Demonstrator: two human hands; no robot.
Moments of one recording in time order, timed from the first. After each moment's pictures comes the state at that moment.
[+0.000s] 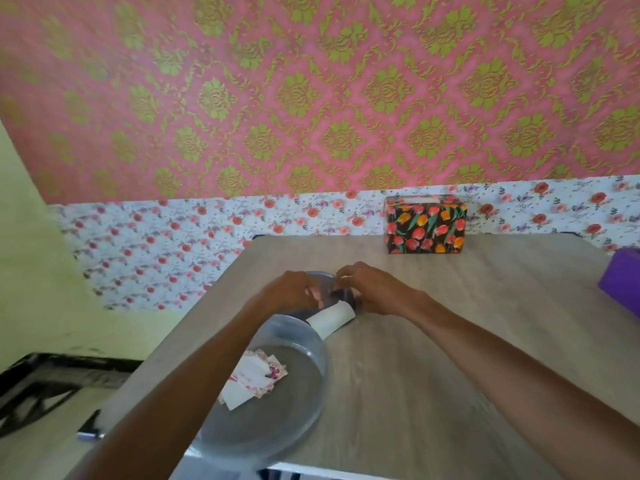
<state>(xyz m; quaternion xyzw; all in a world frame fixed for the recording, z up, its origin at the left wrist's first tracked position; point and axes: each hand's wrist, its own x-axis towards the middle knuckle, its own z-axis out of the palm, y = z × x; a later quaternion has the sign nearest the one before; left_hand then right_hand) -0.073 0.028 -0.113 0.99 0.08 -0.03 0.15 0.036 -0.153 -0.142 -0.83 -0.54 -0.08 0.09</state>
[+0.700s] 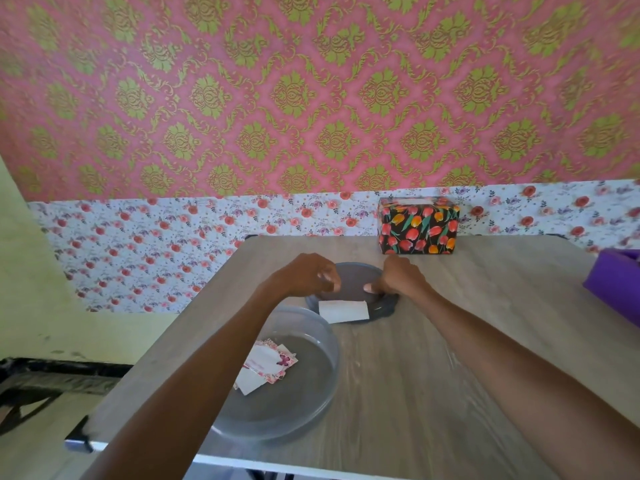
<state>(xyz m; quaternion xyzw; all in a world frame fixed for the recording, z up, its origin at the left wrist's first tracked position) -0.046 0.025 -0.104 0.97 -0.05 0.06 0.24 0.055 -0.164 -0.129 -0.97 -0.13 0.05 0.18</state>
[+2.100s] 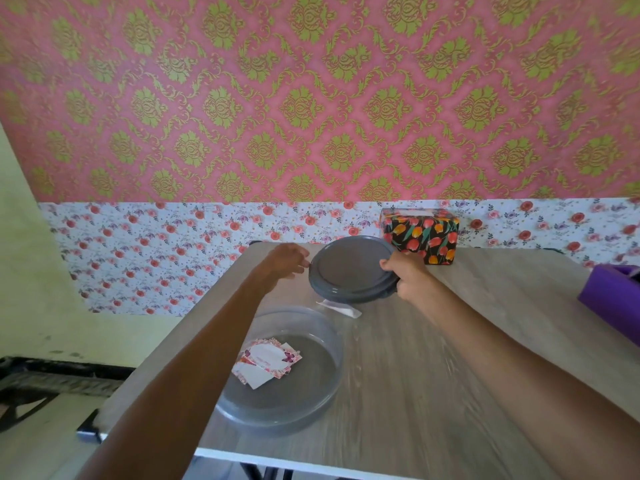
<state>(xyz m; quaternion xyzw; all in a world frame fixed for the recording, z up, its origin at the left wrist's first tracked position) -0.062 0.047 -0.072 0.79 0.20 0.08 0.57 0.039 -0.159 -0.097 -0.69 0.06 0.10 0.71</state>
